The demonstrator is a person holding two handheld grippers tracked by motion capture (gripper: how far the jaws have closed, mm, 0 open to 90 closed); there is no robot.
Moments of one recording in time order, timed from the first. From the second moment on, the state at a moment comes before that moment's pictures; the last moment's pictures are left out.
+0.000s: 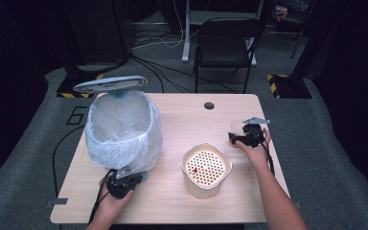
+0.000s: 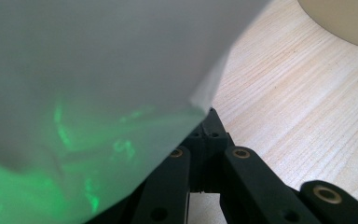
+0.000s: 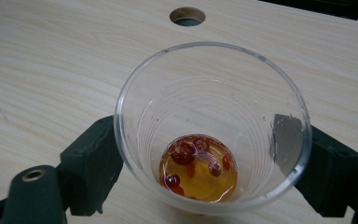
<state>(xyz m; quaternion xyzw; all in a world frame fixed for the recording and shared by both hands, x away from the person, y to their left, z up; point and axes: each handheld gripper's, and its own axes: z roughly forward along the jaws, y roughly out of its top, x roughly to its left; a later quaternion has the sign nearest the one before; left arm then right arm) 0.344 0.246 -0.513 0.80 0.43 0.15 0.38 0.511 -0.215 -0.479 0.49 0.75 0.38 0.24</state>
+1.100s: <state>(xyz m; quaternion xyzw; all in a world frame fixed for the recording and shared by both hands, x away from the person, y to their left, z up) 0.344 0.246 -0.513 0.80 0.43 0.15 0.38 0.498 -0.223 -0.477 0.46 0.77 0.37 0.23</state>
